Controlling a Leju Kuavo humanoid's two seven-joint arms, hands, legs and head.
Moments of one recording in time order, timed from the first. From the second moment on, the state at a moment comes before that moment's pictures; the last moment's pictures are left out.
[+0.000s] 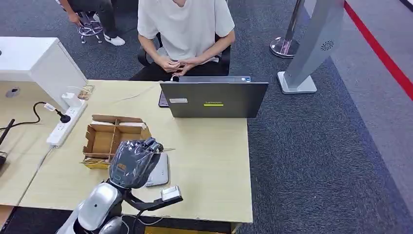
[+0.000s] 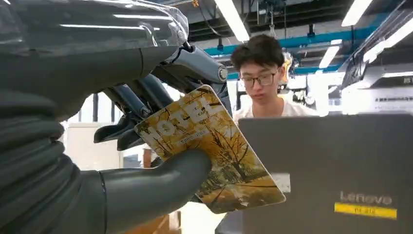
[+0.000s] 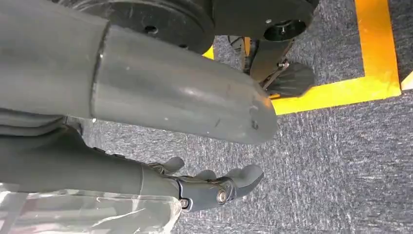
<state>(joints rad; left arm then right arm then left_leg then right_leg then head) -0.01 0.20 -0.35 -1.75 -1.35 0.13 0.02 -0.07 0.22 -1.14 -0.22 0.96 -0.12 -0.25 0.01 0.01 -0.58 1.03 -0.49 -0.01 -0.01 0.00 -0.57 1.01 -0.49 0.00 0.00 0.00</state>
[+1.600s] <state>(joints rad) -0.15 0.14 -0.26 -1.55 -1.47 0.19 0.18 -0.07 0.22 -1.12 -0.22 1.05 -0.14 -0.26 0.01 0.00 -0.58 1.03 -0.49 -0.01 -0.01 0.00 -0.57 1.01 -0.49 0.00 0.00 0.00</state>
